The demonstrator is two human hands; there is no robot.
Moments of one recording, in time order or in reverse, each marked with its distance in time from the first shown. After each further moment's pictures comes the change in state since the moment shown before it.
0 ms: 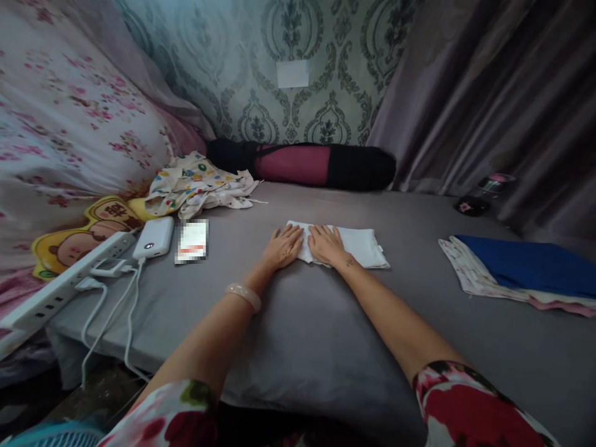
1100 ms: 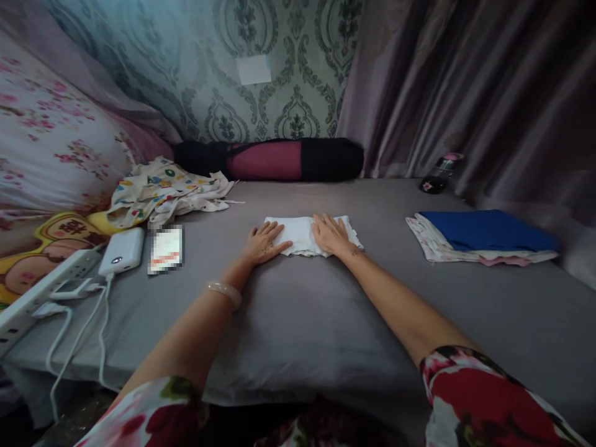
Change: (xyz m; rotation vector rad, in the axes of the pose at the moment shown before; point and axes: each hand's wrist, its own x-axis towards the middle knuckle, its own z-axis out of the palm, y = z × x) left_hand 0.002 -0.007 0.002 0.102 -0.100 0.006; right_hand -0.034 0.053 -0.014 0.027 0.030 0.210
